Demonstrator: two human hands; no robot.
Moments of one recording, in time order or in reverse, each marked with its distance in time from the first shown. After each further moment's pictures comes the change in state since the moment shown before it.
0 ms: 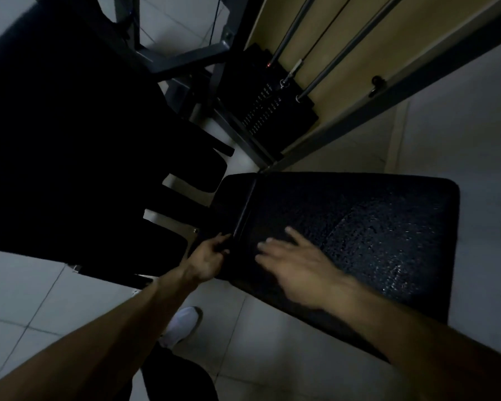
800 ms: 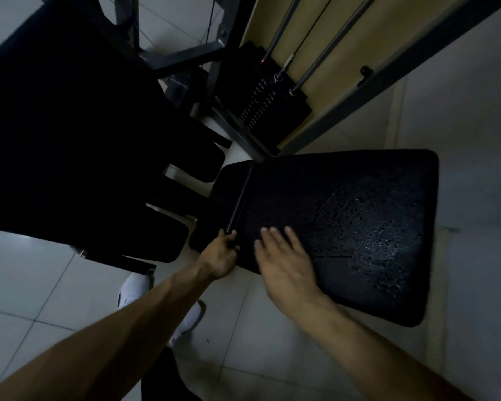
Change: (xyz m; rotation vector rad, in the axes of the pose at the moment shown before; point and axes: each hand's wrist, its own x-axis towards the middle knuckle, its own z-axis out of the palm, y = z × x) left_hand -0.042 0.017 0.039 0.215 0.030 -0.040; right_hand -0.023 -0.071 0.029 -0.036 0.126 0.319
